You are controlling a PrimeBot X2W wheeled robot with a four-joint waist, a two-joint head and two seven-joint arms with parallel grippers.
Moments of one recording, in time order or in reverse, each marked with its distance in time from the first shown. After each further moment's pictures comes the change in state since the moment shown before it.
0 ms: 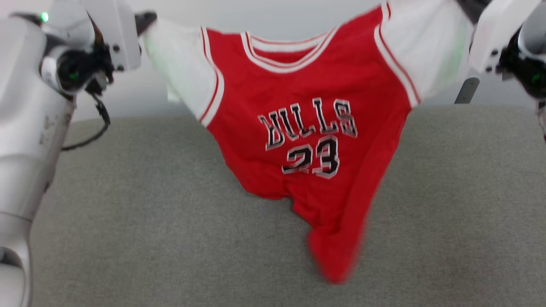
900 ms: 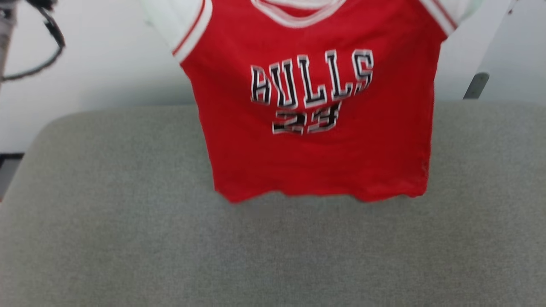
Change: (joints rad) left arm -0.249 0.043 -0.040 -0.014 -0.040 0.000 0.054; right arm -0.298 -0.032 0.156 0.146 0.205 0.000 -0.043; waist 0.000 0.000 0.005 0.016
